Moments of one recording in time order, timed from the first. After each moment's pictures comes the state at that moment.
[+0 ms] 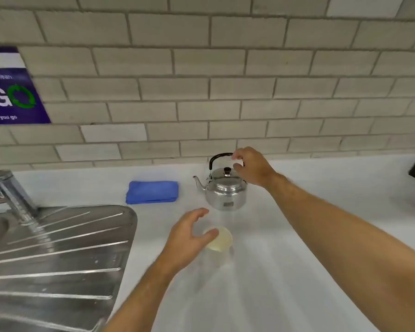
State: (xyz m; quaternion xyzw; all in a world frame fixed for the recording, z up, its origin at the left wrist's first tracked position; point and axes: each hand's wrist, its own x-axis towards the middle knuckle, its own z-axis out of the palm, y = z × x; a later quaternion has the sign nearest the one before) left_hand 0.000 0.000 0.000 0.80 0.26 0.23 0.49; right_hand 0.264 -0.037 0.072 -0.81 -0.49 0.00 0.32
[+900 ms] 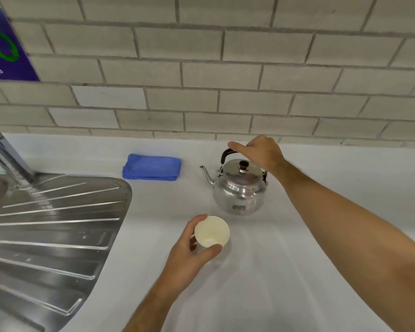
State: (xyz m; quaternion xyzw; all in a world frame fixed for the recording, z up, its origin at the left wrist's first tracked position) left_hand 0.016 -0.034 -0.059 0.66 0.35 0.20 0.63; right_hand 0.309 0.004 0.041 -0.87 -0.39 0.08 0.29
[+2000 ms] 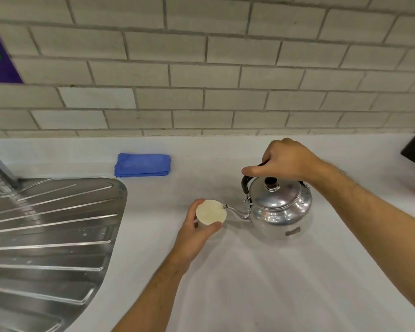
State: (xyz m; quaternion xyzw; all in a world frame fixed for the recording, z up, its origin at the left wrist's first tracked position) left_hand 0.015 -0.034 -0.056 0.61 0.32 0.18 0.70; right_hand 0.226 -0.131 0.106 -0.87 -0.49 0.00 0.08
